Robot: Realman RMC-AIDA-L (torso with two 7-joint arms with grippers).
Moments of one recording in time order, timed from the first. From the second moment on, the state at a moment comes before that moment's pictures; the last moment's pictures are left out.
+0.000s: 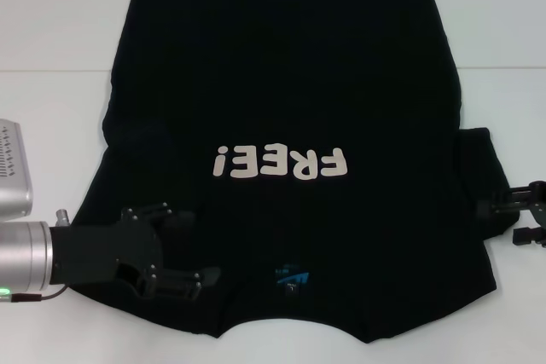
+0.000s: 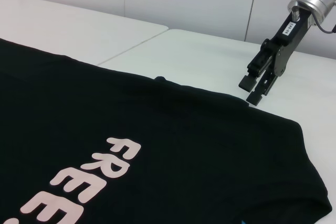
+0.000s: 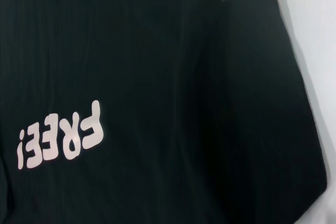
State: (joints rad) left arm -0.40 -2.16 0.77 0.91 2.12 1.53 -1.33; right arm 0.70 1.88 -0.56 -0.53 -2.55 -1.38 2.65
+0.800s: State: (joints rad) left arm -0.40 -2.16 0.77 0.91 2.12 1.53 -1.33; right arm 0.72 1.90 -0.56 -0.53 -2.55 -1.34 2.65
